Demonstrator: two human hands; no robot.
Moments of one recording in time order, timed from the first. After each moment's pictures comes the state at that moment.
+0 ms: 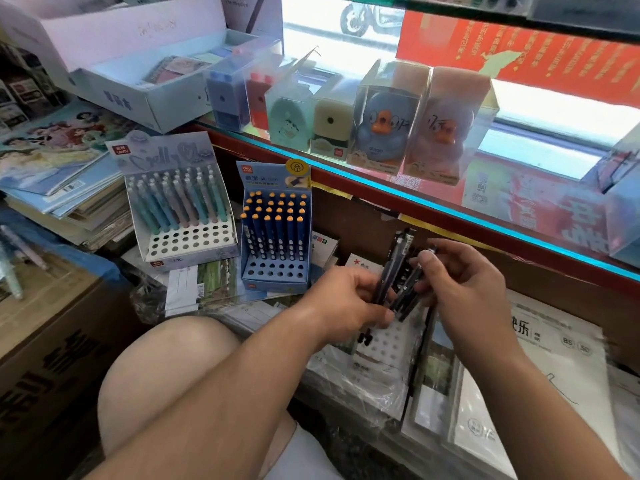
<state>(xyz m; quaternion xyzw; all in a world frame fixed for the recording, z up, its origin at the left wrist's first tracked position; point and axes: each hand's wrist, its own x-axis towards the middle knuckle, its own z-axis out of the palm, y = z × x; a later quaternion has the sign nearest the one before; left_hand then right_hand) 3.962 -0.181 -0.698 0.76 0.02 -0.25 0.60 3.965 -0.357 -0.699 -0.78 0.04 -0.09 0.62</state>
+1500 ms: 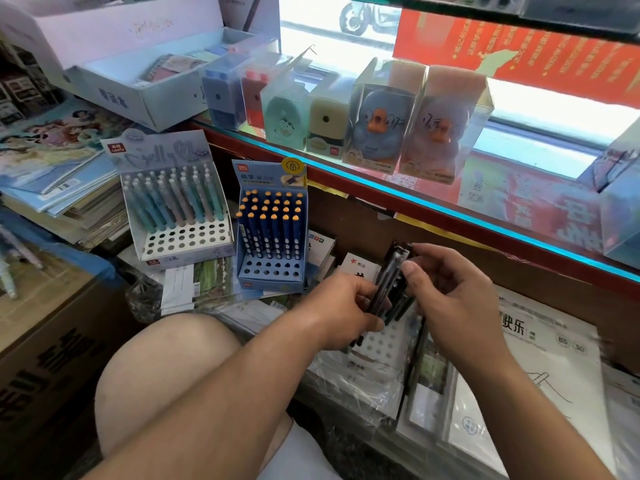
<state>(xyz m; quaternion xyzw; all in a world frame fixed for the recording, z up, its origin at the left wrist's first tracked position) 3.962 -0.187 -0.703 0.82 0.00 -0.26 0.51 3.958 -0.357 -0.706 -0.82 -0.03 -0.09 0.56</state>
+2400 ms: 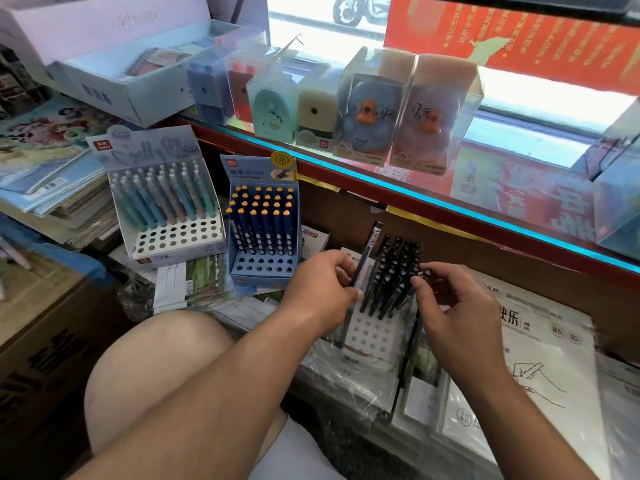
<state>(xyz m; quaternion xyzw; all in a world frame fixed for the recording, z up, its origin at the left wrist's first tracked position) 3.969 -0.187 -0.713 0.86 0.07 -0.10 0.50 3.947 -0.379 -0.734 -0.89 -0.03 -0.19 0.41</state>
